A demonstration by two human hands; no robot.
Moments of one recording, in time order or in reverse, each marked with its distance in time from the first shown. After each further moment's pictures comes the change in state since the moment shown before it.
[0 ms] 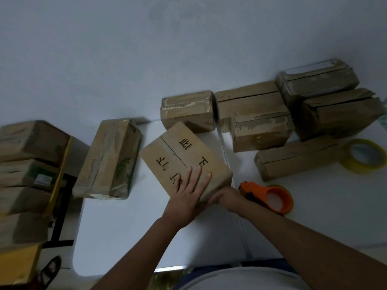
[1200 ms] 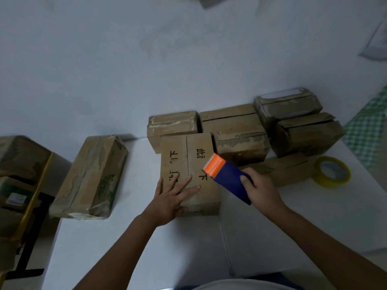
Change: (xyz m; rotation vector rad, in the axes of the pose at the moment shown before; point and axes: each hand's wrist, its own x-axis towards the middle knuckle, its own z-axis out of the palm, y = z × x) left_hand 0.032 -0.028 -0.019 -0.079 -0.025 0.131; right_hand -0.096 -0.022 -0.100 -0.345 0.627 -0.432
